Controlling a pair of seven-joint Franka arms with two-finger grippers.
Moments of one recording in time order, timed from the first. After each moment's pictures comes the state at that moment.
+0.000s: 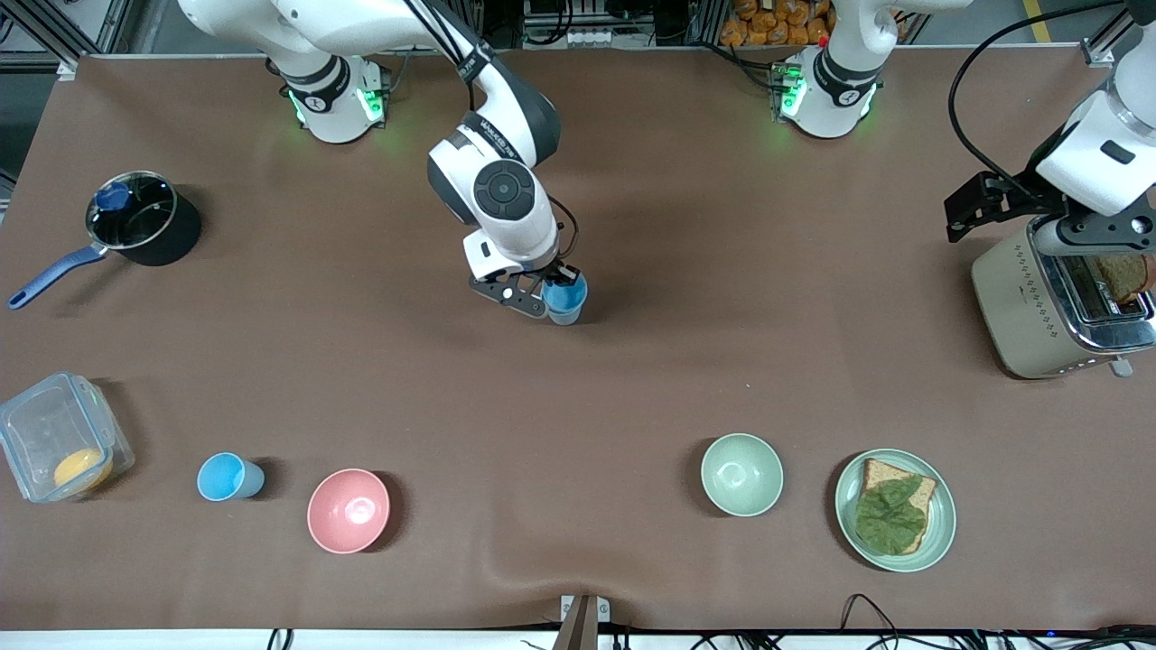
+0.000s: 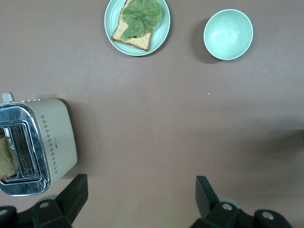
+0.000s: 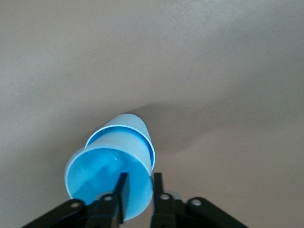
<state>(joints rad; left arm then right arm) -0.22 0.03 0.06 -1.50 0.05 1.53 -0.12 0.62 0.49 0.15 -1.71 0.08 2.14 1.15</state>
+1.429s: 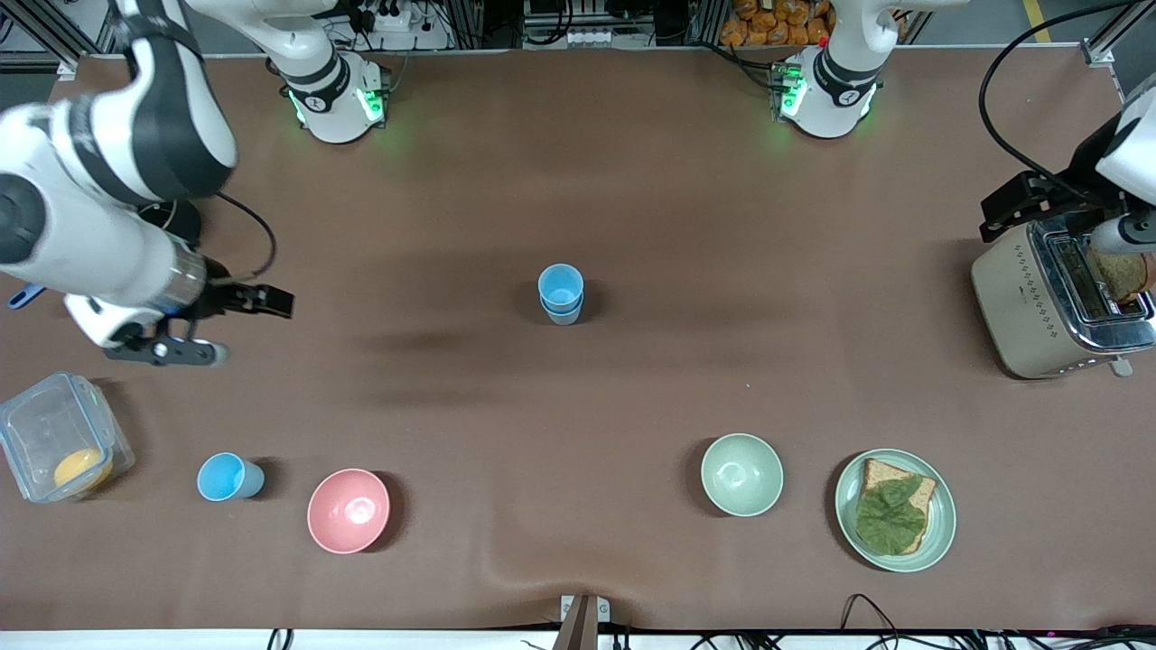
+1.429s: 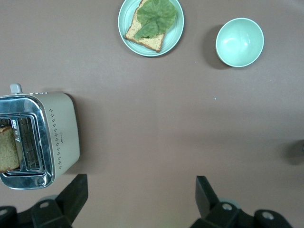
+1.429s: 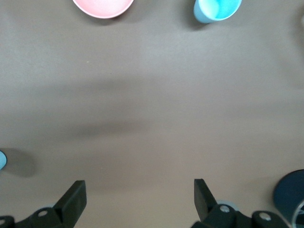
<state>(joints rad) -0.08 0.01 -0.01 -1.50 0.03 1.53 -0.13 0.02 0.18 0.11 -1.65 -0.01 1.68 0.19</state>
